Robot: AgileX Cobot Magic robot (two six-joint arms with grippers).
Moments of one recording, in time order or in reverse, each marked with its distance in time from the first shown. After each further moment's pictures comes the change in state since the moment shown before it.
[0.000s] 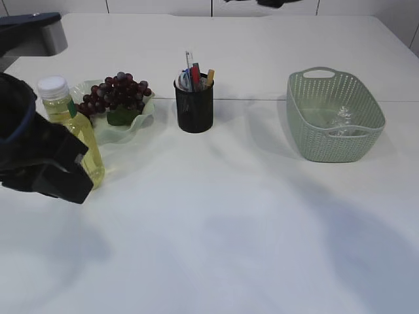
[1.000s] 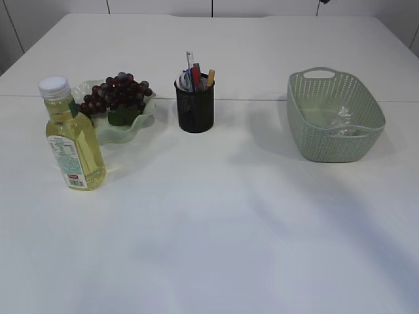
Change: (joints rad) left arm 0.000 -0.629 0.179 0.616 -0.112 -0.377; right arm 0.000 -0.417 0.097 0.043 0.718 -0.058
